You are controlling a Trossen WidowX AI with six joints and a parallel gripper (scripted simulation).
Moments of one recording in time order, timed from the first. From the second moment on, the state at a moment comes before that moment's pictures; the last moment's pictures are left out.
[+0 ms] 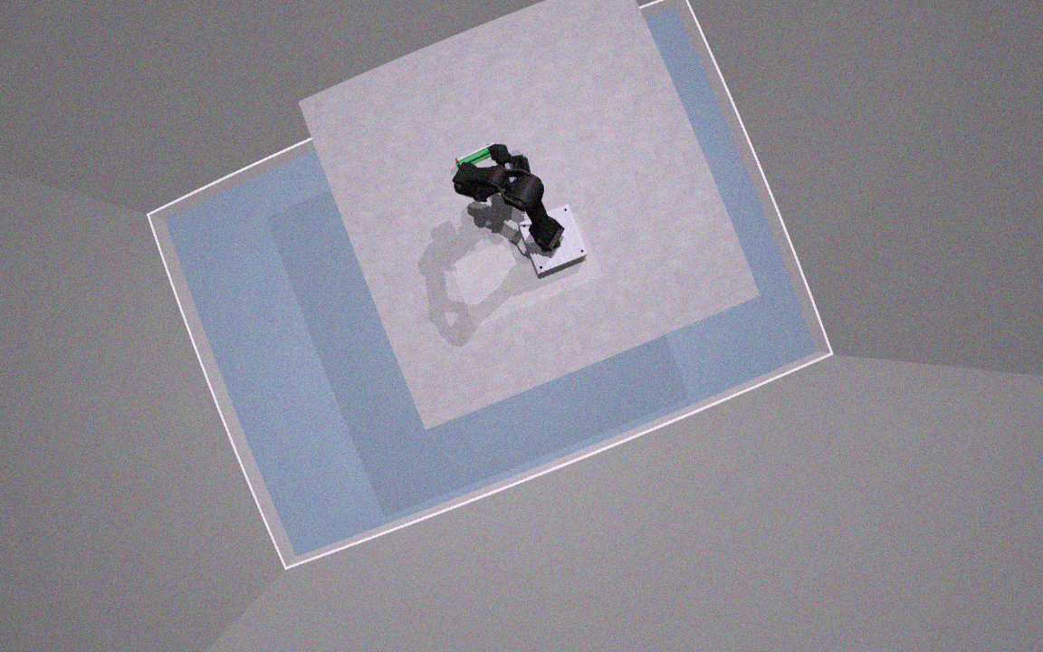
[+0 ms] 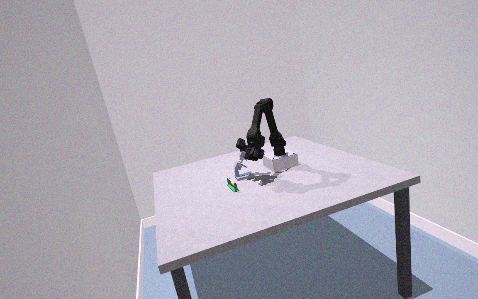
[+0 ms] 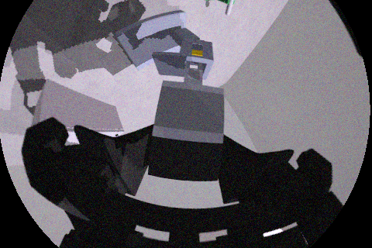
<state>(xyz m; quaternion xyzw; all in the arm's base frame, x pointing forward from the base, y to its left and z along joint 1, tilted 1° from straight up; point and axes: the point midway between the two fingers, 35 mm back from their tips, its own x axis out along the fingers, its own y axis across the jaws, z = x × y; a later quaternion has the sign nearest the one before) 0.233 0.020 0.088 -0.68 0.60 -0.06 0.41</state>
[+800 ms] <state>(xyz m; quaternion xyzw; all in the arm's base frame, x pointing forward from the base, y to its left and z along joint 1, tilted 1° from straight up) 0.251 0.019 0.065 -0.68 0.60 -0.06 0.41</state>
